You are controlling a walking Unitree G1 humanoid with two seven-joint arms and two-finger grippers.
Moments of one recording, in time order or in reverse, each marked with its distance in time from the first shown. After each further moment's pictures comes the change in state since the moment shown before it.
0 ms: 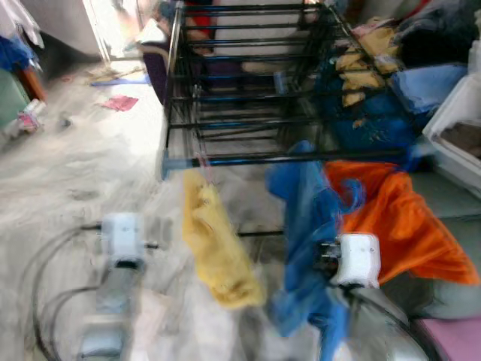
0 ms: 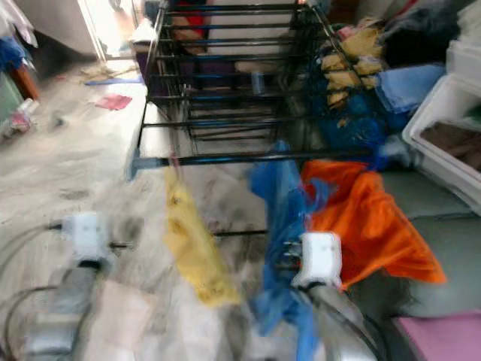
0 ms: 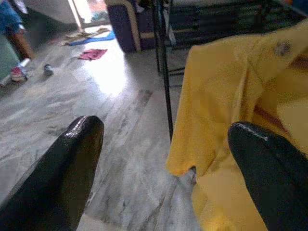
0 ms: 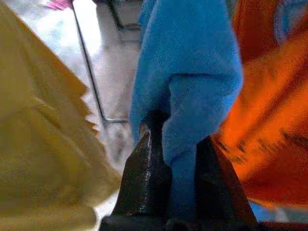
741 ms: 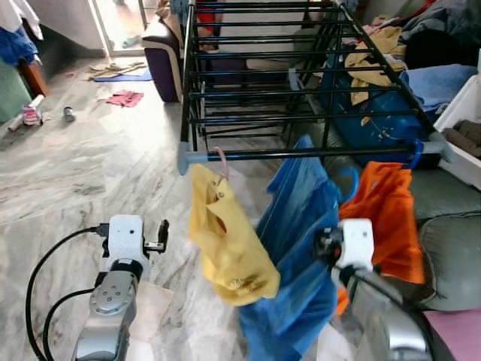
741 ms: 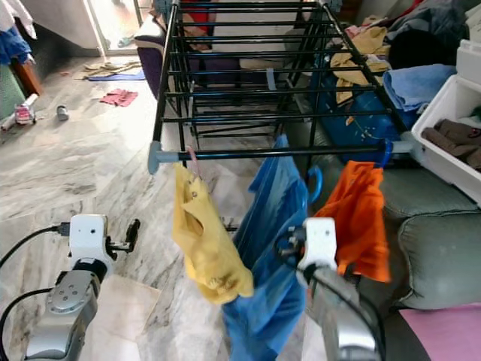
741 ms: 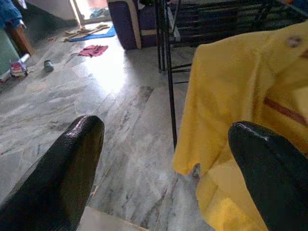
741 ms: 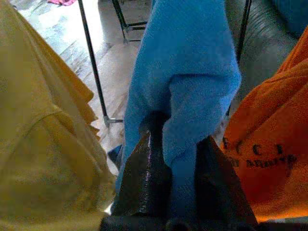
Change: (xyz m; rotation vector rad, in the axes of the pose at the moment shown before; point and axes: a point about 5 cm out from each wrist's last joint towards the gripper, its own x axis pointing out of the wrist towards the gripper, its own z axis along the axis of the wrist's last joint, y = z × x) left arm -0.002 0.004 0.002 -0.006 -0.014 -0.006; right arm 0.024 -0.002 0.029 -0.034 -0.031 0.034
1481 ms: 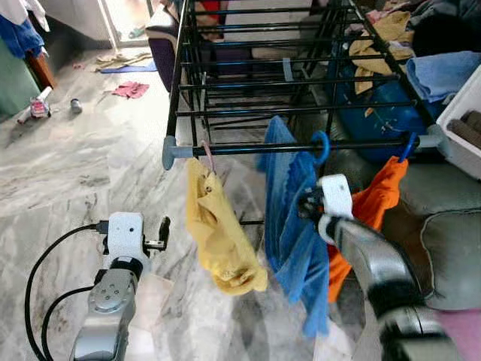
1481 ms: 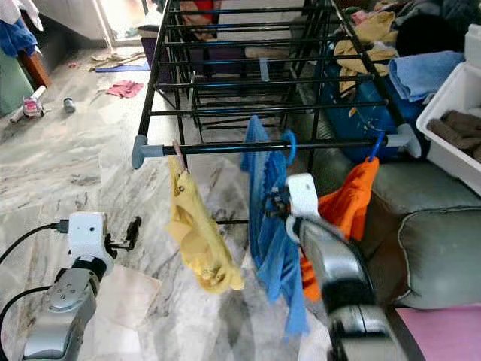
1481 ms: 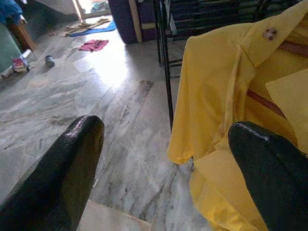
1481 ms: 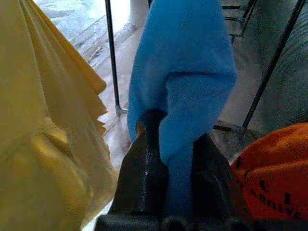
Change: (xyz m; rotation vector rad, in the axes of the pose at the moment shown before) left arm -0.001 0.001 0.005 0.001 -0.010 -0.019; right arm 0.061 0.009 0.050 -0.108 0.071 0.122
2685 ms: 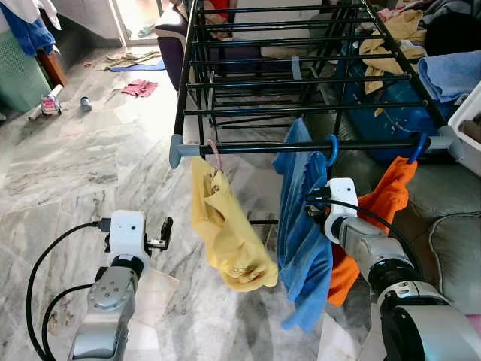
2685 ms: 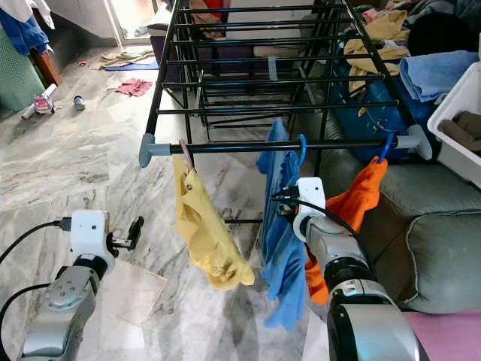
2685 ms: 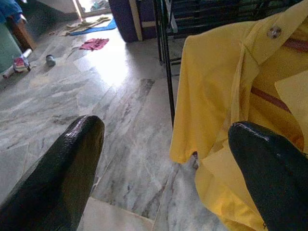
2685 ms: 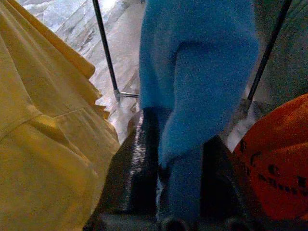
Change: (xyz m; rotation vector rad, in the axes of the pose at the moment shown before) left arm 0.003 -0.001 0.004 0.006 0.000 -0.030; right arm 0.009 -0.021 -0.014 0.091 0.078 -0.057
